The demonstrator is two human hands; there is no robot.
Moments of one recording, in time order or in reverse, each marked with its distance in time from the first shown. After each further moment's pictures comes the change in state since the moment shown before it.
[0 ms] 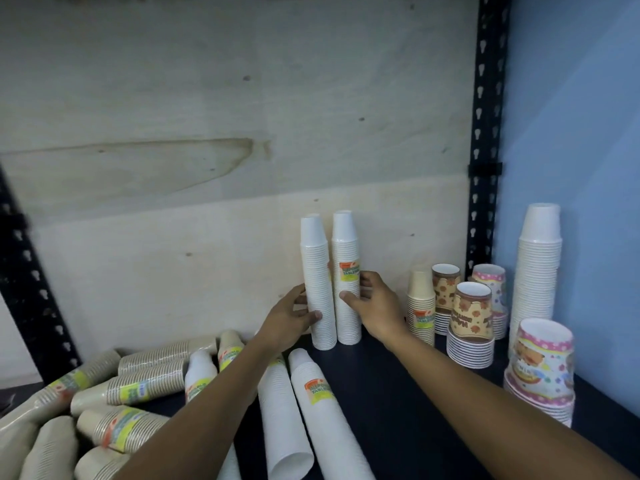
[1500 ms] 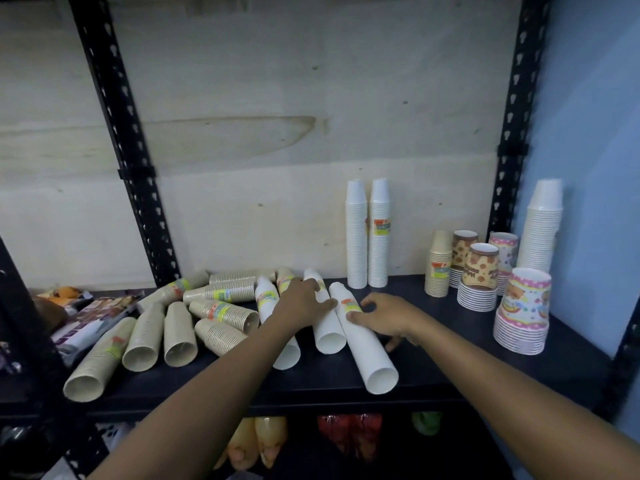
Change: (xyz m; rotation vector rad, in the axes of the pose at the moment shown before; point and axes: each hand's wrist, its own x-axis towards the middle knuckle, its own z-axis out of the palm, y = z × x) left_hand -0.157 0.039 -0.010 0.701 0.151 -0.230; right_hand -0.158 -0.070 -0.024 -0.372 -0.601 0.251
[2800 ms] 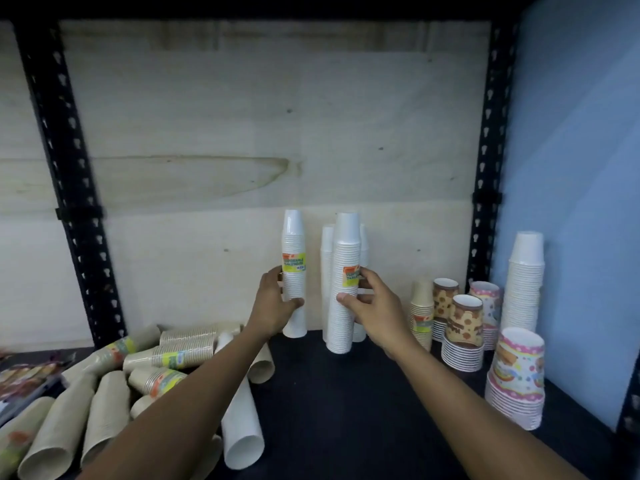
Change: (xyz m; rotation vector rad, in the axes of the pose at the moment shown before) left_hand 0.115 0.004 -0.018 -0.449 0.249 0.182; right_hand 0.079 -0.014 -0.050 0.483 0.498 -0.419
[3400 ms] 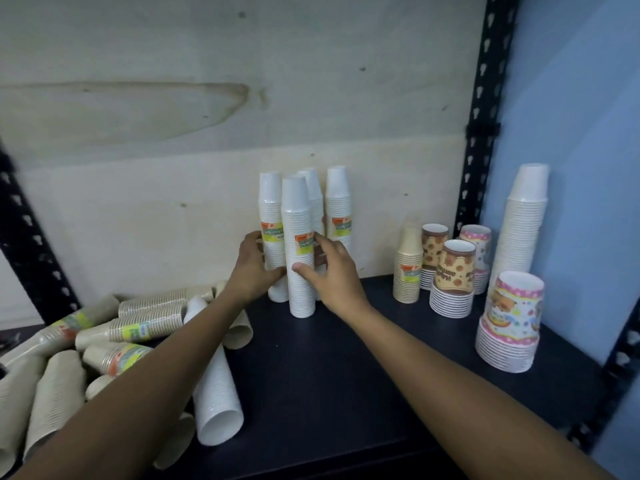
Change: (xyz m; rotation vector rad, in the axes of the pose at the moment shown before) left_hand 0.020 -0.042 0.029 0.004 -0.119 0.039; right_hand 0.016 0.048 0.050 -0.192 0.017 -0.118
